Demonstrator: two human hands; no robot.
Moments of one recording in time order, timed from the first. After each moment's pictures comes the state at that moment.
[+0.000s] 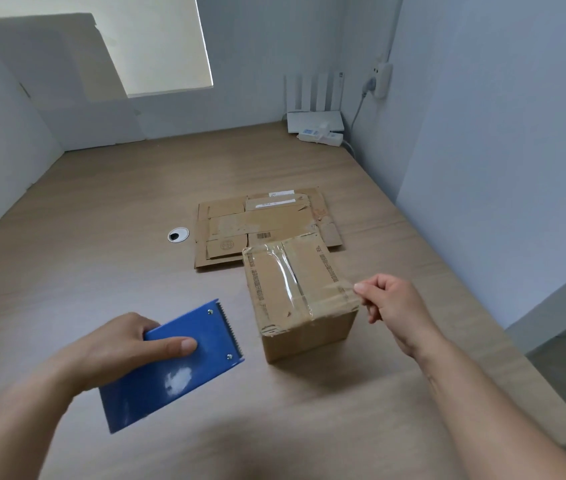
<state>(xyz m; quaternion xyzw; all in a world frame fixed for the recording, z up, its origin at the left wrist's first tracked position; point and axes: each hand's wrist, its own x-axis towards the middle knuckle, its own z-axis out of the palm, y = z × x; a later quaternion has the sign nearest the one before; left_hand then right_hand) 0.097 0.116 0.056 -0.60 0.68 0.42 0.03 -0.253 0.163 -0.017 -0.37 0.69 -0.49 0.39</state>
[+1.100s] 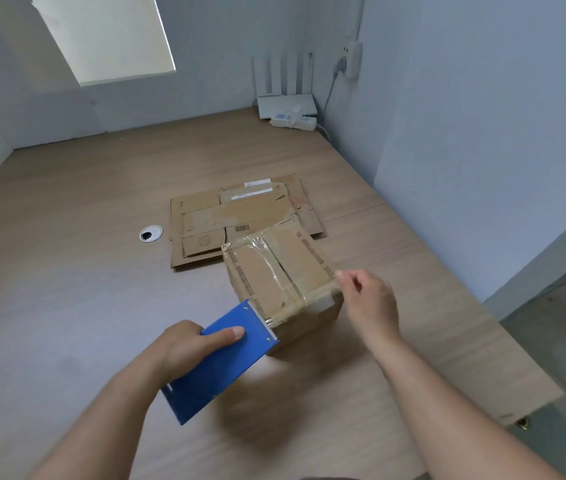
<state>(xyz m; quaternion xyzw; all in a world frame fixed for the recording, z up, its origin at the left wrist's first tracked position) 0.027 0.097 -0.019 -0.64 0.63 0.44 0.06 -0.239 0.158 -0.060 -0.39 0.83 -0.37 0.15</state>
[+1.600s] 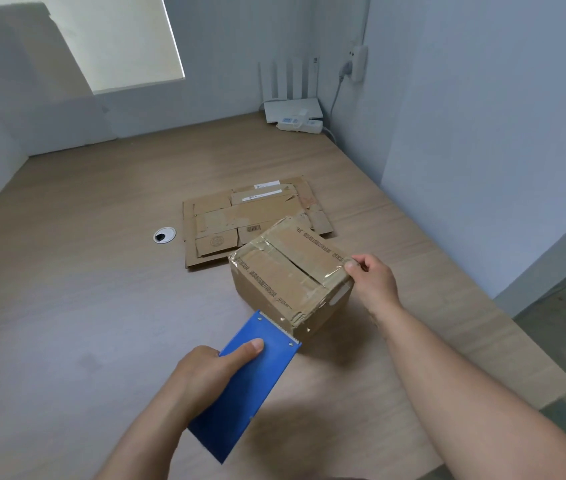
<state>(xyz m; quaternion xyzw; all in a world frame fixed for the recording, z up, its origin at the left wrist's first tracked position) 0.034 0.145 -0.010 -0.69 0.55 0.48 0.00 -0.244 0.126 -0.067 -0.31 0.78 -0.46 0.28</state>
